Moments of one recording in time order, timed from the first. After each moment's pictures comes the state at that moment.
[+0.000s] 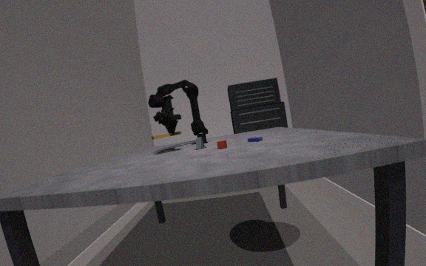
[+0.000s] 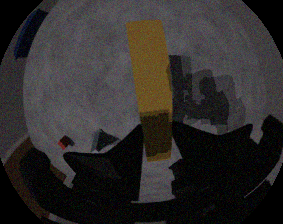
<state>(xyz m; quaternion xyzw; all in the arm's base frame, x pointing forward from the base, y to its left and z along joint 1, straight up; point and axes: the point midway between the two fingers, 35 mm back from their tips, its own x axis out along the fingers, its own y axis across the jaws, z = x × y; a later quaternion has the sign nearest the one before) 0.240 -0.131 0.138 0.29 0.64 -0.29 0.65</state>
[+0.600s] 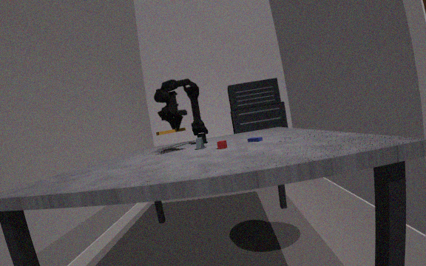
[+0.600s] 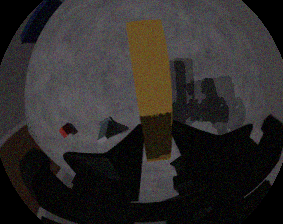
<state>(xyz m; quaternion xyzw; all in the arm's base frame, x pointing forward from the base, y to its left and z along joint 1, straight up) 0.254 -0.098 0.155 0.26 0.65 -0.26 0.67</state>
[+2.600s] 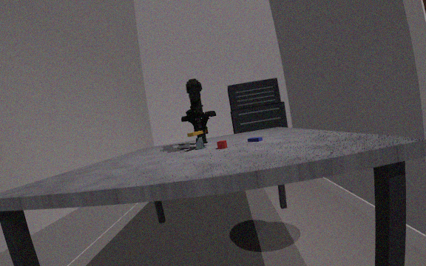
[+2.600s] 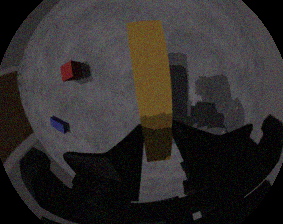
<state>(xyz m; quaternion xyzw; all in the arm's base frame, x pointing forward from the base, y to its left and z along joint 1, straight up) 0.264 0.039 0.125 0.12 0.69 -0.12 0.70</state>
